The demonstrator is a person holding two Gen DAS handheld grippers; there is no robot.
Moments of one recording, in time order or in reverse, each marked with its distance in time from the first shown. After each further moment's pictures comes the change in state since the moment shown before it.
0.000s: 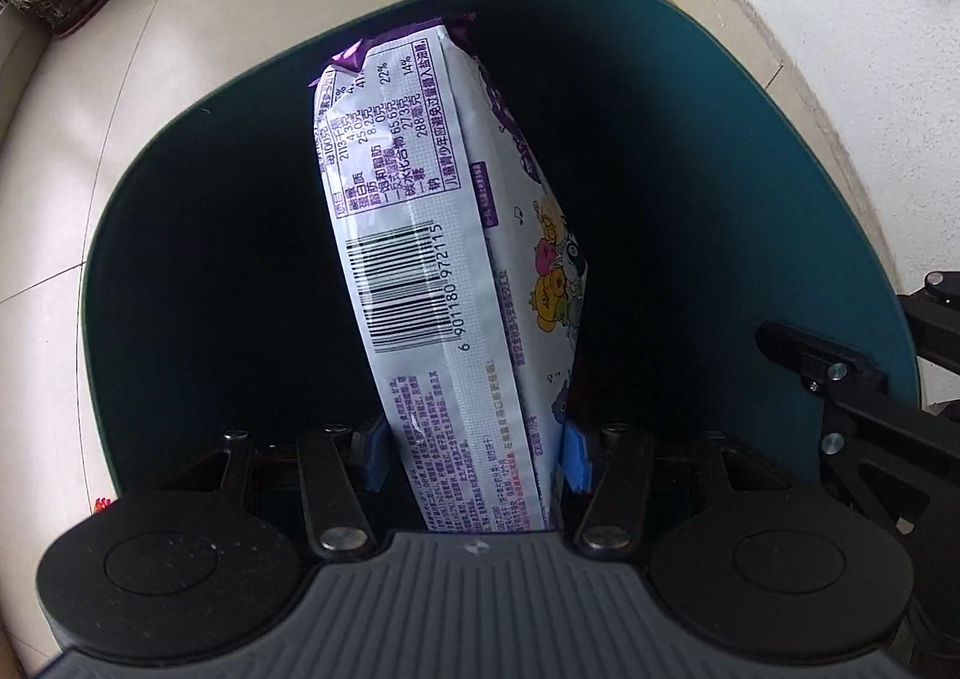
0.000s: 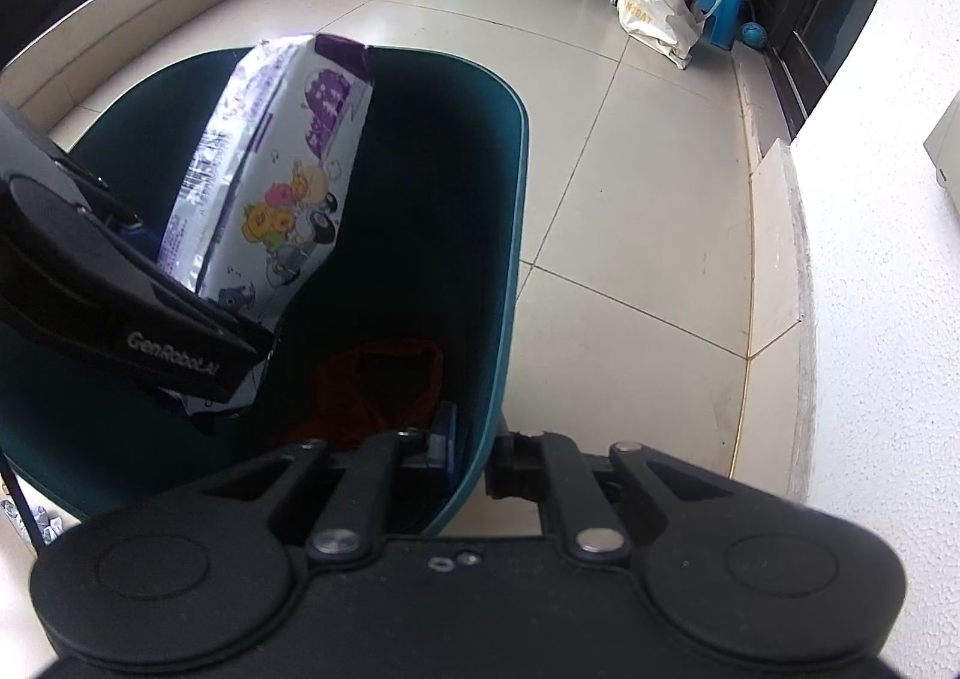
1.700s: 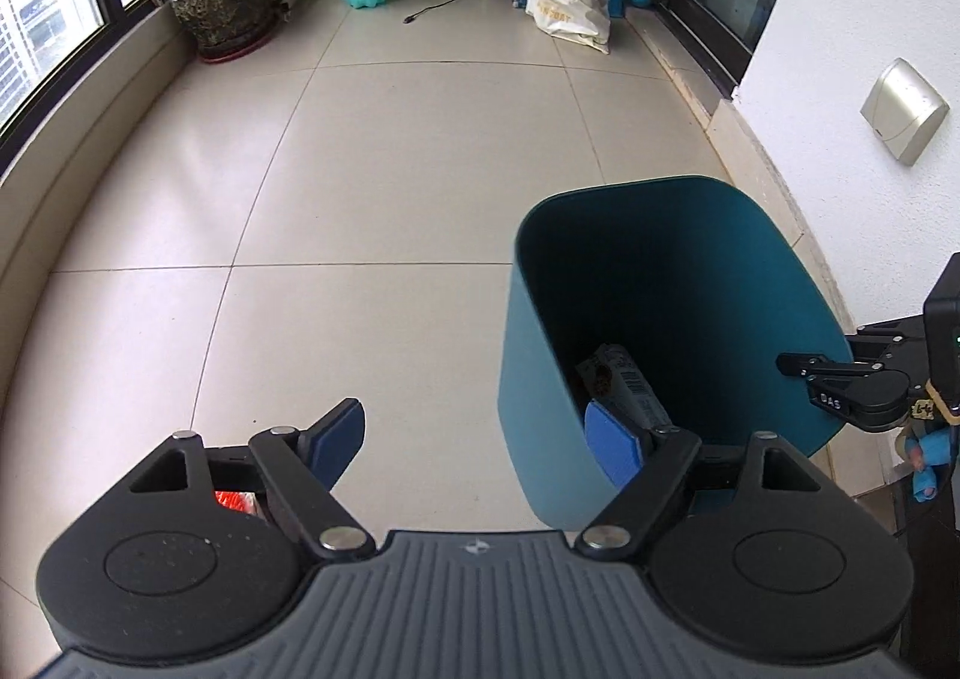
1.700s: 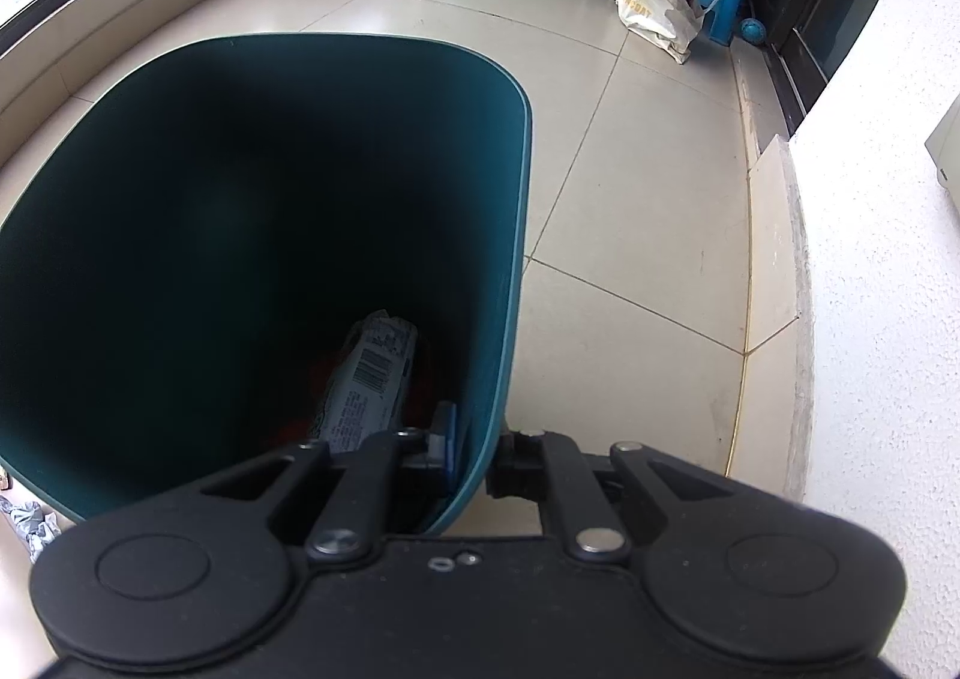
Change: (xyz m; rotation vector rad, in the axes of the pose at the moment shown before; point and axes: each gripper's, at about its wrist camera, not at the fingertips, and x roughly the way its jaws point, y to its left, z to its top) left arm -0.149 0.132 -0.101 -0.216 -0.299 0.025; right arm 0.002 0.006 0.003 -0.002 0.015 -0.013
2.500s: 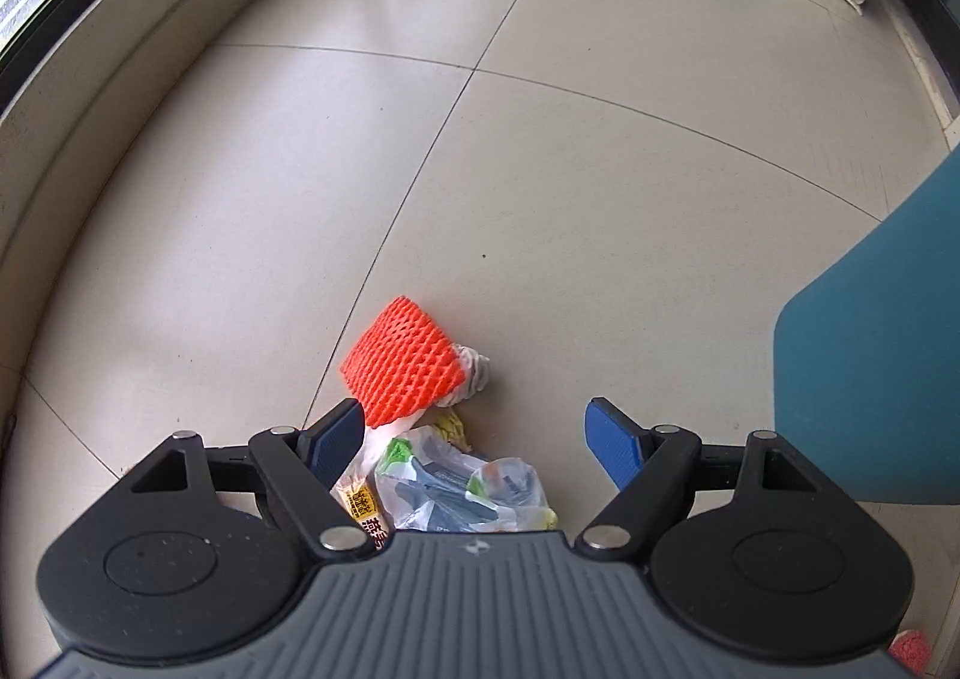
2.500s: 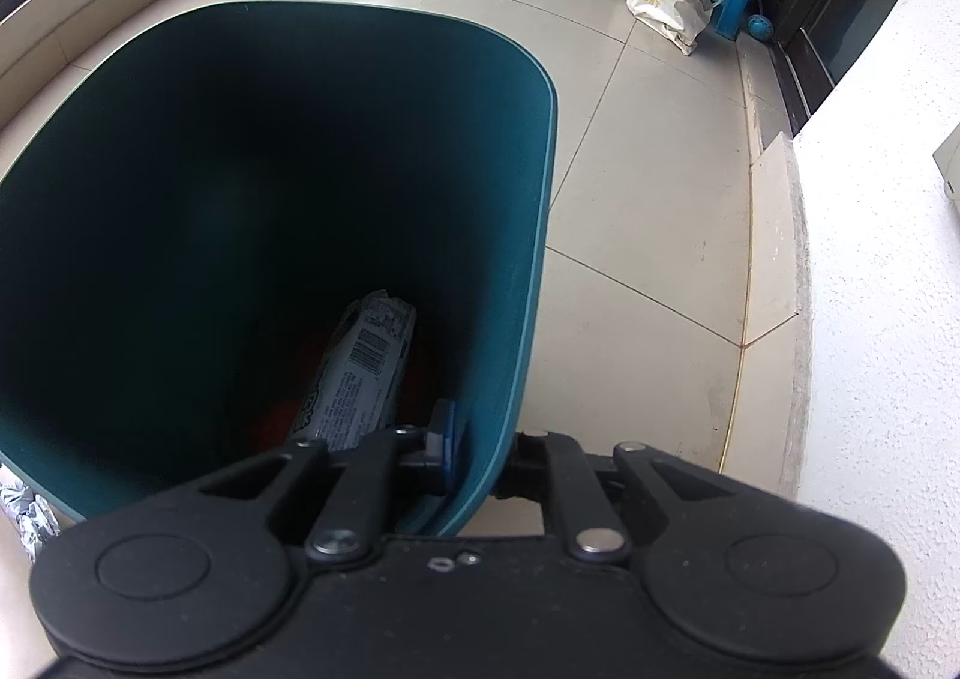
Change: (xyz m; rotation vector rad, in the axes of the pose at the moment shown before) left arm 0.097 0.186 -0.069 -0.301 0.222 0.218; right arm 0.006 0.011 0.003 -0.039 0.044 -0.030
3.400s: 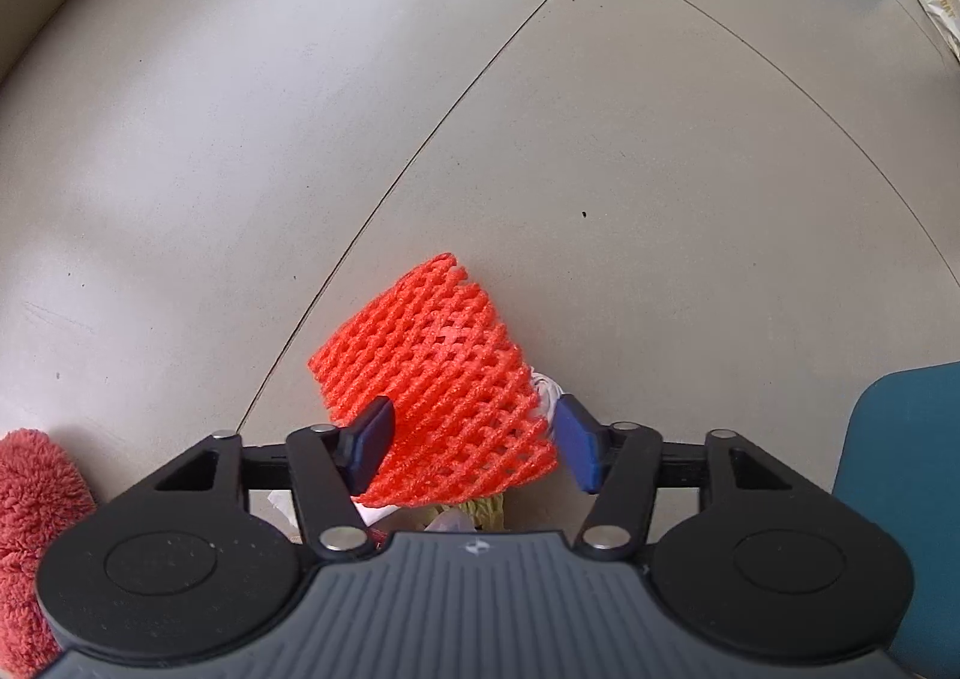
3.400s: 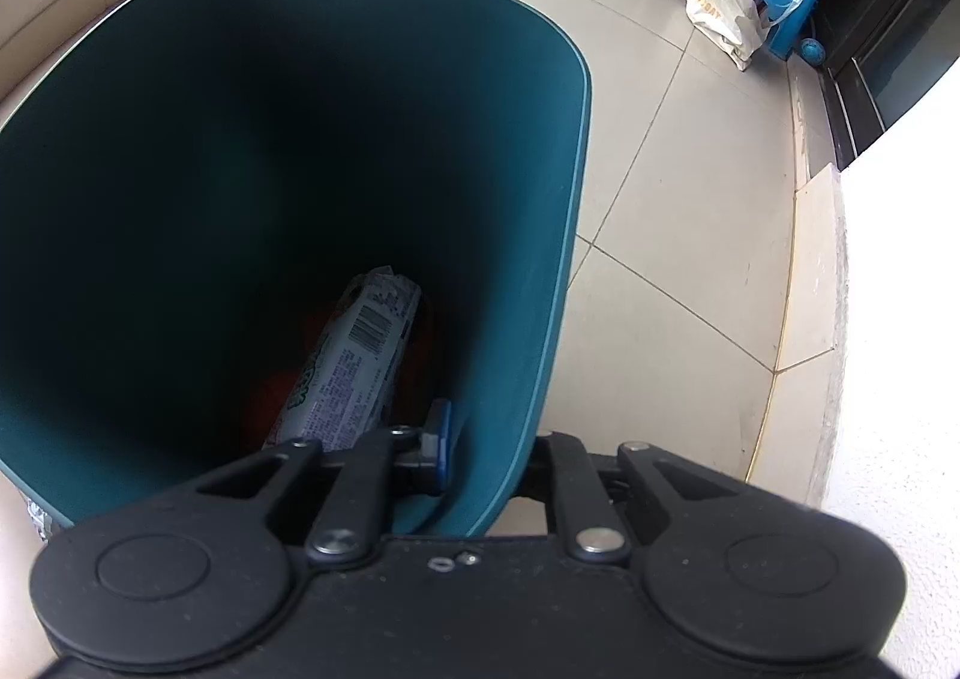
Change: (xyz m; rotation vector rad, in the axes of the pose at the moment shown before) left arm 0.165 0.057 0.018 -0.213 0.168 -0.077; right arm 0.022 -0.003 0.008 -0.105 0.047 0.013
